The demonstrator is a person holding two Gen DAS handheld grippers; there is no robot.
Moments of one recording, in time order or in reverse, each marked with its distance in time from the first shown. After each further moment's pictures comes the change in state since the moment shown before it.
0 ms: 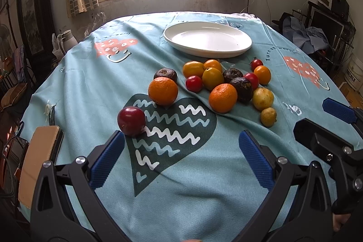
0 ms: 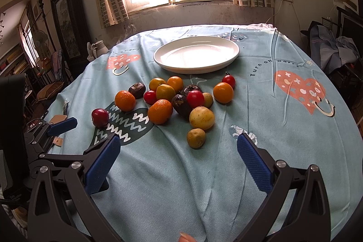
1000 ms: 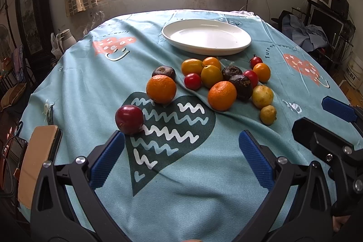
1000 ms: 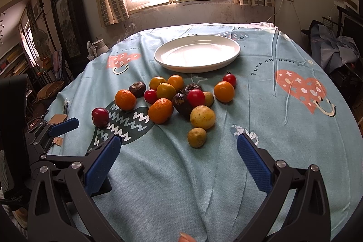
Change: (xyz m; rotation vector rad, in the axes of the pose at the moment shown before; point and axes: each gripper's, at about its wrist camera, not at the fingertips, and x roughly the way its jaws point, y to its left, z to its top) left arm 0.002 -0.001 0.001 0.001 0.008 0.000; right arm 0.000 -0.001 0.003 0.001 0.004 0.001
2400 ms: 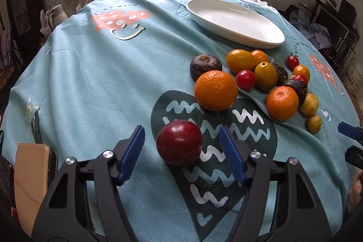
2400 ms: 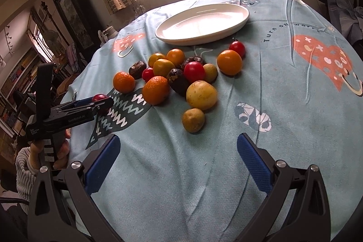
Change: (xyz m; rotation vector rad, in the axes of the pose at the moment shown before) left arm 0.072 0.078 0.018 -0.061 0.160 -0.102; right arm 0.036 -0.037 -0.005 0.067 0.192 0.164
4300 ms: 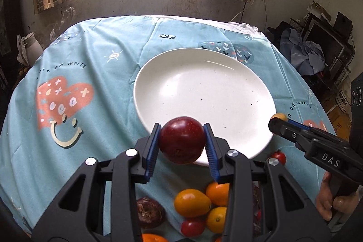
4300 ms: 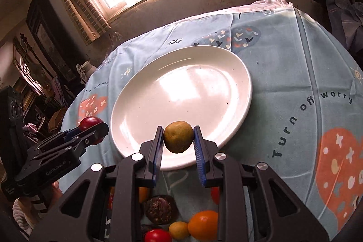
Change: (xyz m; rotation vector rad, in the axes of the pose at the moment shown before) left arm 0.070 -0.070 0.180 0.022 -0.053 -0.075; right arm 0.092 -0.065 0.180 0.131 -0.089 -0.033
